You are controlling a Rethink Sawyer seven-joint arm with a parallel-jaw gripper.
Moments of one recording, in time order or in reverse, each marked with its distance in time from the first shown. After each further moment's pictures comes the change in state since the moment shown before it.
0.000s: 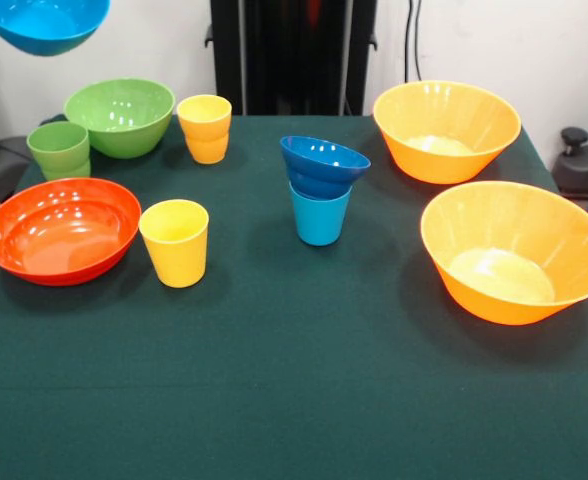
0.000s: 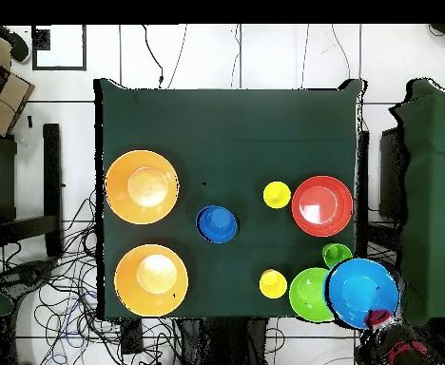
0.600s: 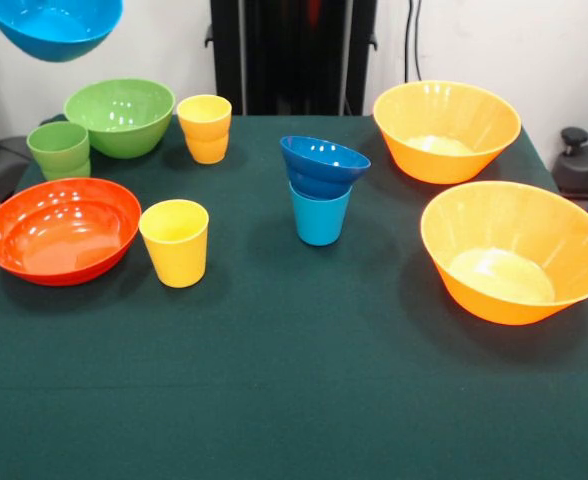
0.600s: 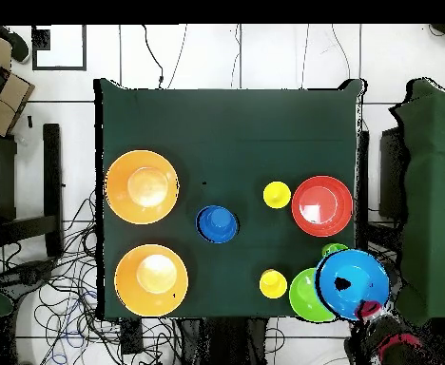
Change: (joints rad) arm 0.050 -0.003 -0.003 0.017 0.012 -0.051 0.000
